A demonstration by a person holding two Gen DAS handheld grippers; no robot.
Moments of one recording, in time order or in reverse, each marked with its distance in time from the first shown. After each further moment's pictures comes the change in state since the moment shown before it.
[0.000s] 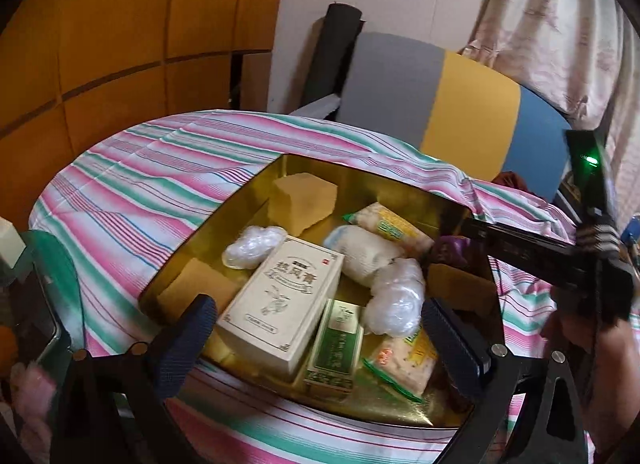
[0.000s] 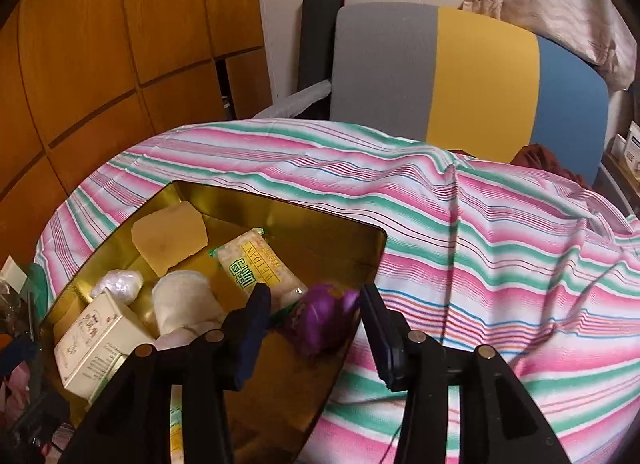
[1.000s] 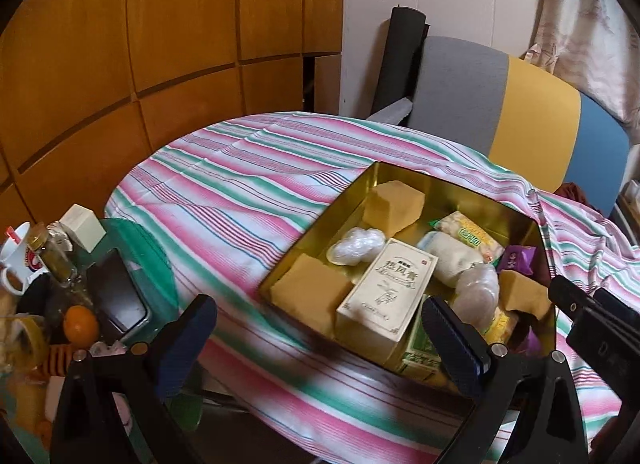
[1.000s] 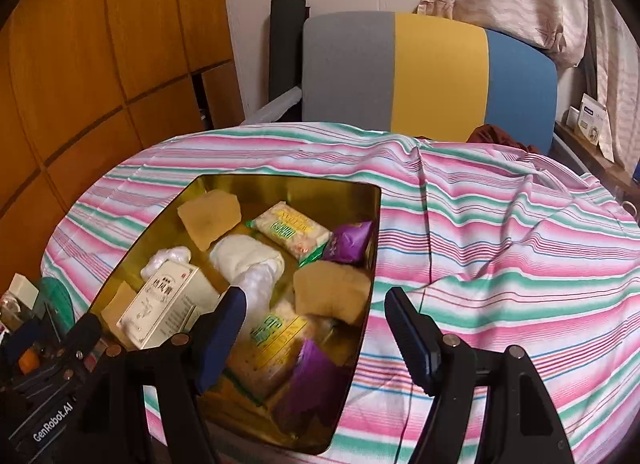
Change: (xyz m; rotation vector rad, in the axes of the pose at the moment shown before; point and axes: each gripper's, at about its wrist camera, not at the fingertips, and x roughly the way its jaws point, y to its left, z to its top) left arm -0.036 0.035 0.003 -0.047 0.011 0.252; right arm -0.081 0.066 -0.041 0.107 -0.010 -0.121
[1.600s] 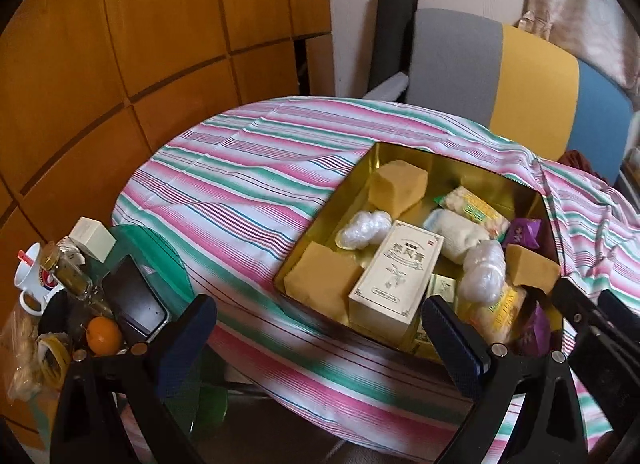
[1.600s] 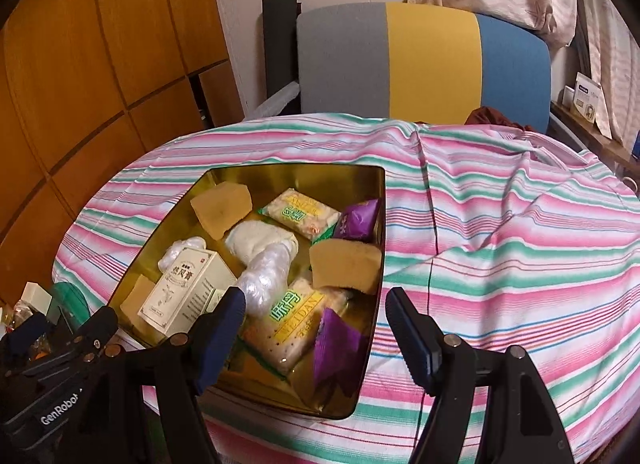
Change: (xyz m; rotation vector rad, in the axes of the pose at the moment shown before) left arm -0.004 -0.003 0.008 0.090 0.084 0.024; right arm -0.012 0.005 -0.013 0.065 0.025 0.016
